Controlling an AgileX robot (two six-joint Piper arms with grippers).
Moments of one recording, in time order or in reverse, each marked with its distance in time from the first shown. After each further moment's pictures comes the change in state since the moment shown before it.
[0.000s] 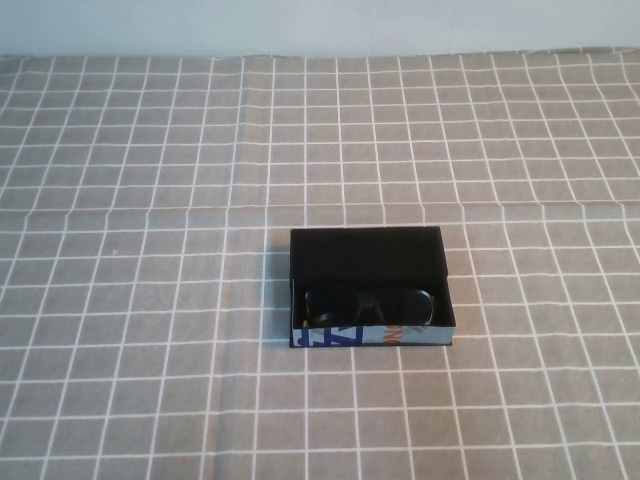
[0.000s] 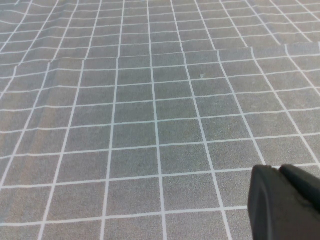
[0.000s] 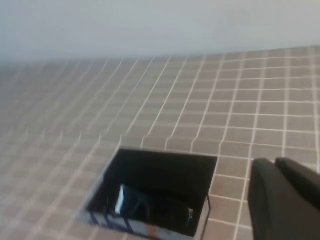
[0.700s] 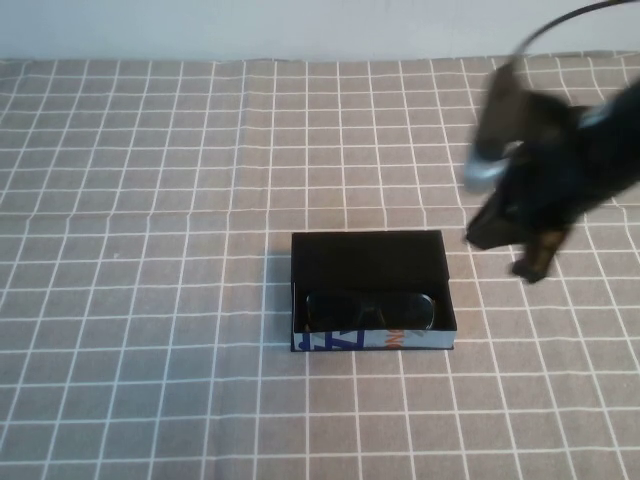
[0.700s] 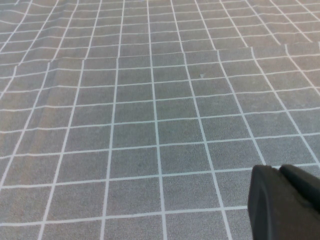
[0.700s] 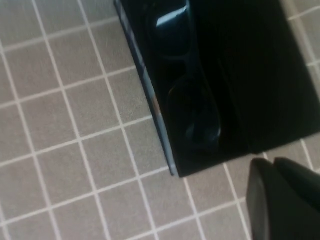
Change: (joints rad) right arm 0.319 1.061 -0.861 -0.566 0.533 -0.411; left arm 0.000 0.000 0.000 0.000 0.000 0.000
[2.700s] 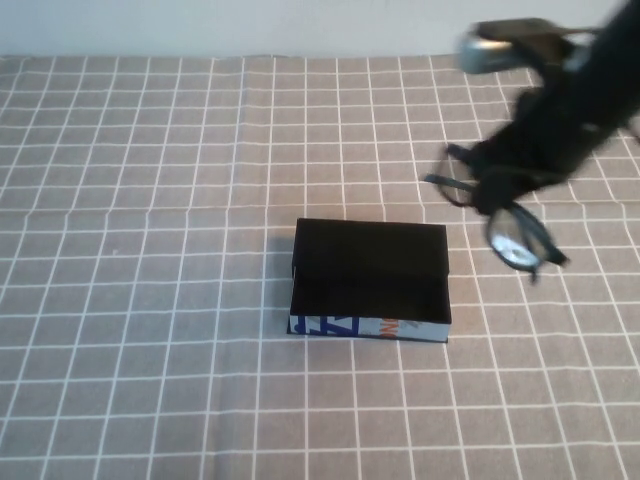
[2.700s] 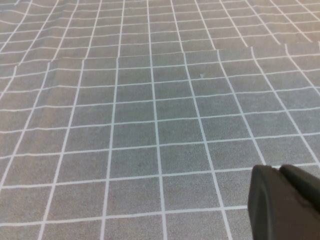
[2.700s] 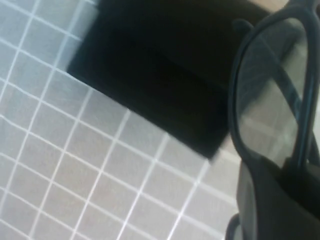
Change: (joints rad) right arm -0.023 0.159 -0.269 -0.072 0.199 0.855; left arm 0.000 0.000 0.000 0.000 0.000 0.000
